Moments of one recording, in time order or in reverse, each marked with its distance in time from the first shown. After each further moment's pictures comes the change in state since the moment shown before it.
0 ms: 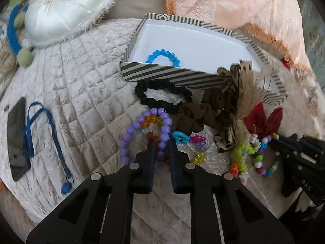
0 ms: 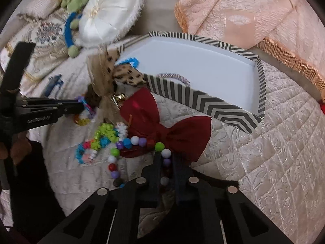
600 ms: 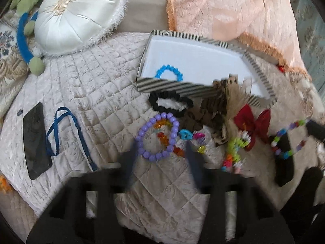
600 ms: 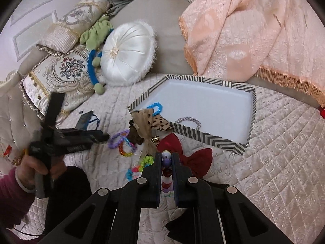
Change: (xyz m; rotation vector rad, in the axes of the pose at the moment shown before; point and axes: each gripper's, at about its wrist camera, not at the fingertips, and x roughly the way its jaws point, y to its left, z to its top) left arm -0.037 0.002 -0.009 0.054 -0.070 0.041; right arm -0.092 0.013 0.012 0.049 -0.198 0.126
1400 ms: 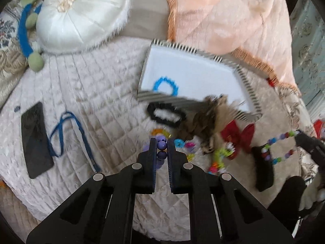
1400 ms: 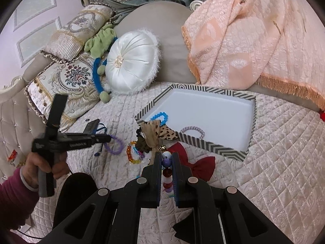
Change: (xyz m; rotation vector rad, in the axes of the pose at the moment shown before) left arm -0.037 0.022 0.018 -0.087 -0.030 -0.112; right arm -0.019 0.006 0.010 0.003 -0.047 0.020
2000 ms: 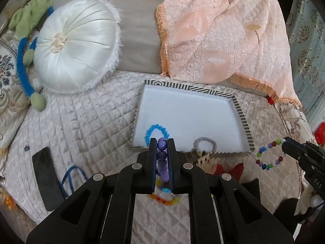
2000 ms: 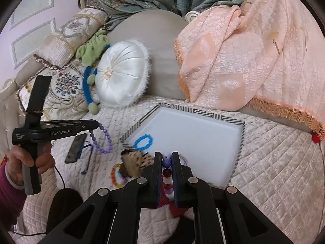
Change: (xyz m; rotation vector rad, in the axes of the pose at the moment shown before) left arm -0.011 -0.032 0.078 0.050 -0.096 0.046; right arm 0.009 -0.023 0.057 -0.036 -0.030 -0.077
